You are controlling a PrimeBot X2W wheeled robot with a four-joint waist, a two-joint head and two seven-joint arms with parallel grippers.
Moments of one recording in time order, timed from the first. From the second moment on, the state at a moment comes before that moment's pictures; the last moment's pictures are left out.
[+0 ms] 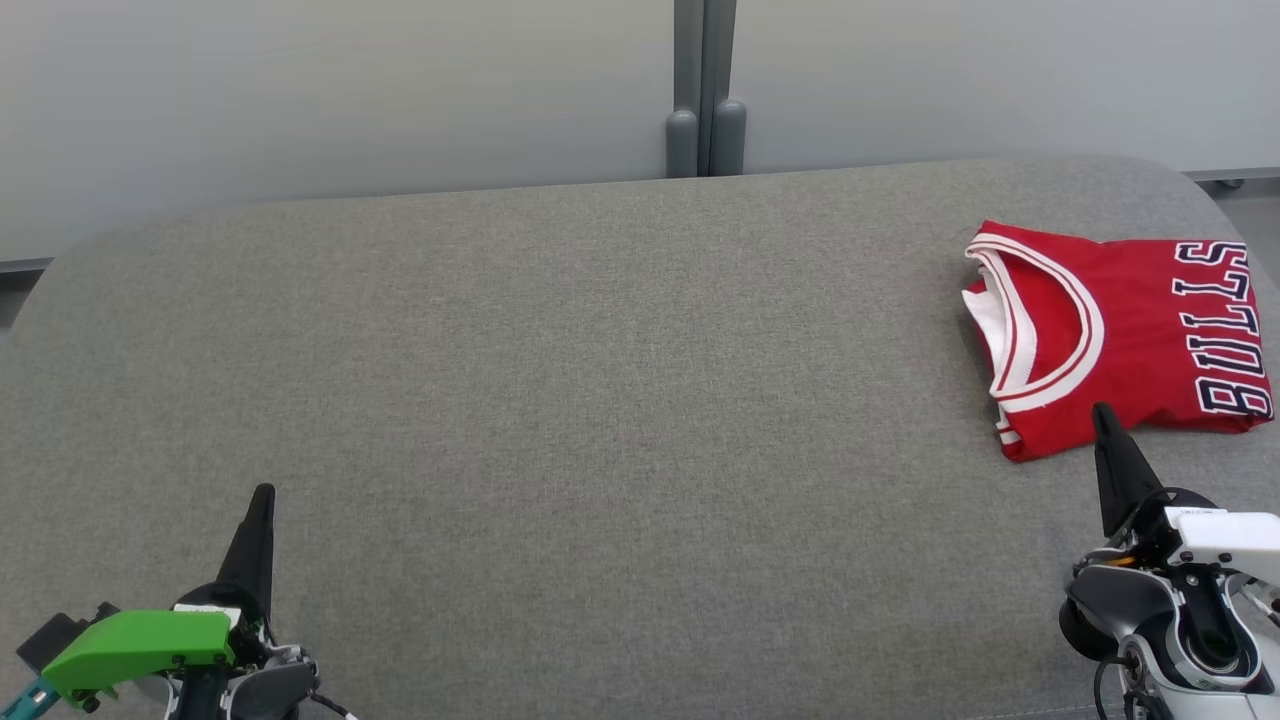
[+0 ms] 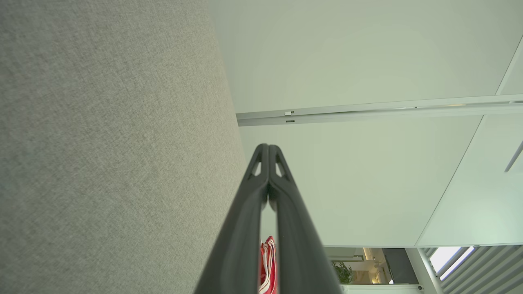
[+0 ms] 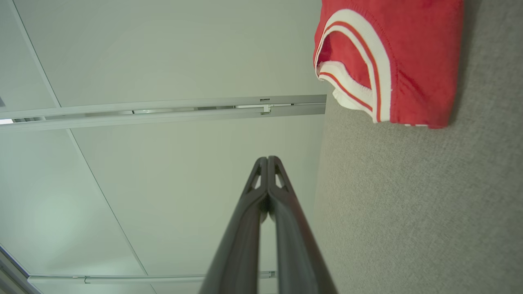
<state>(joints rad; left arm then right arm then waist) -0.05 0.06 0.03 0.28 -1.63 -0.12 0.07 -0.05 -0.10 -0.05 0.28 1.67 0.11 0.04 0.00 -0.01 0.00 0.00</state>
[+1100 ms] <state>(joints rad) -0.05 0.06 0.03 0.28 -1.63 -0.12 0.07 -0.05 -0.10 -0.05 0.28 1.67 0.11 0.04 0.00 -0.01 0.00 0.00</state>
